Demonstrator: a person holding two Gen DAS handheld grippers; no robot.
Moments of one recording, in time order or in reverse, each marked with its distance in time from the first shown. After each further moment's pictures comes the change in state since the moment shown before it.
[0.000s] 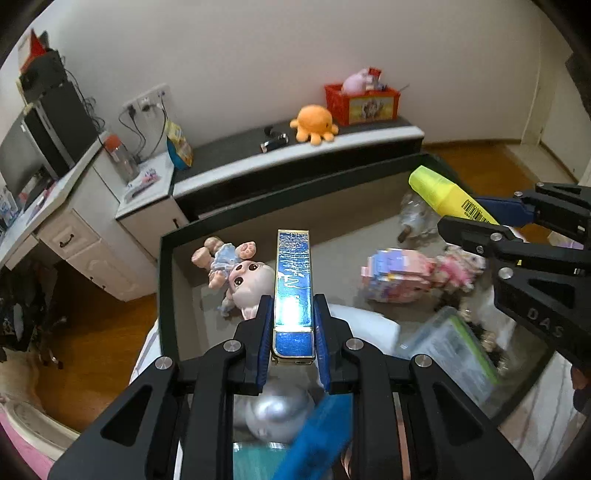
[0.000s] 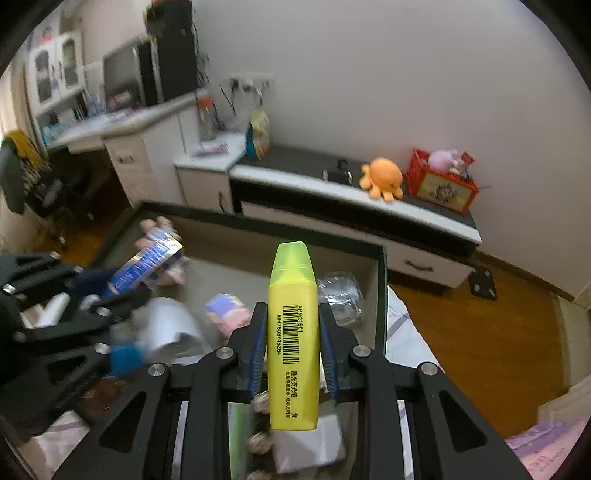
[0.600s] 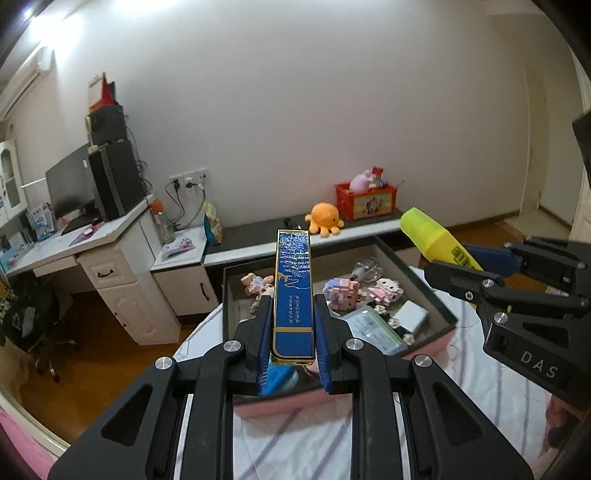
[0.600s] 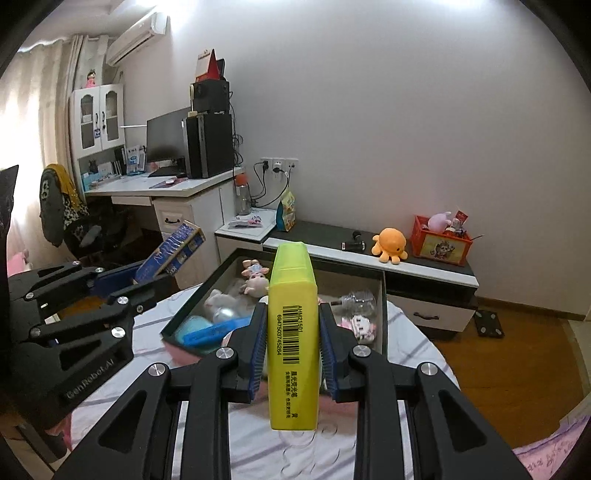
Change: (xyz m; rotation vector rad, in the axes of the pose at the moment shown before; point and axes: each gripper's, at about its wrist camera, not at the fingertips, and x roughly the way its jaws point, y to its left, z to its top) left arm -0.170 -0.018 -0.084 -0.077 -0.396 0.041; right arm -0.163 0.045 -0.072 -0.003 -0.353 0.077
